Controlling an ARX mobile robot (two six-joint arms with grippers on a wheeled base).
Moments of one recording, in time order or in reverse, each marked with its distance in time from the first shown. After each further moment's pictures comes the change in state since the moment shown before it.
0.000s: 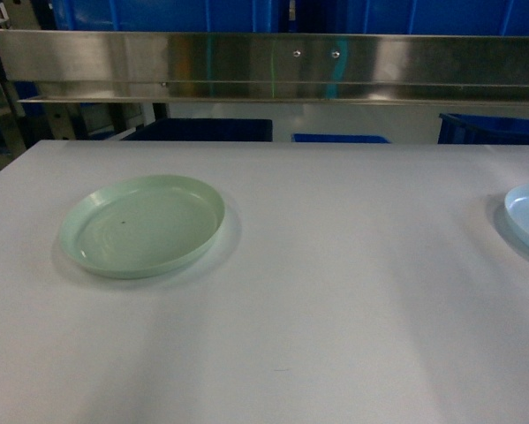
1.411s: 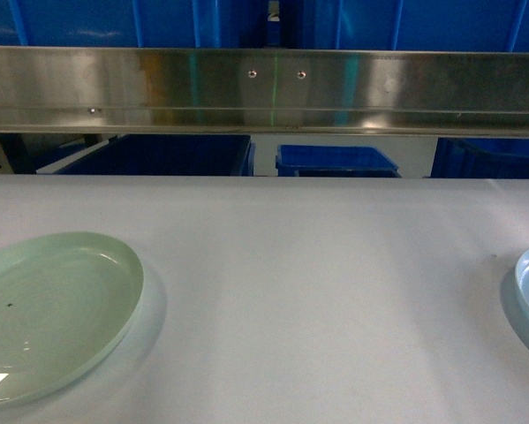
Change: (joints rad) left arm 0.003 0.005 0.000 -0.021 0.005 0.003; right arm 0.006 0.004 0.000 0.000 -0.003 0.000
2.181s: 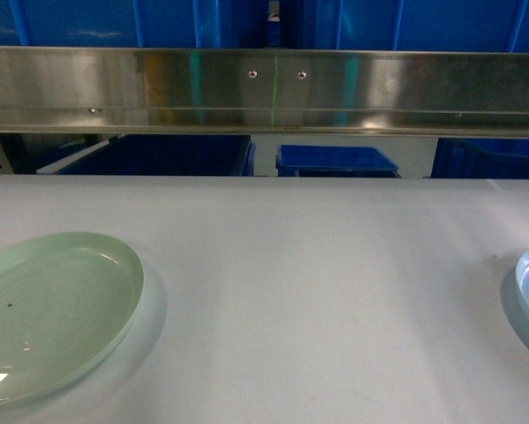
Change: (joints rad) left arm 0.086 -0.046 0.005 -0.083 0.170 0.008; right arm 0.000 0.000 0.000 0.000 0.000 0.000
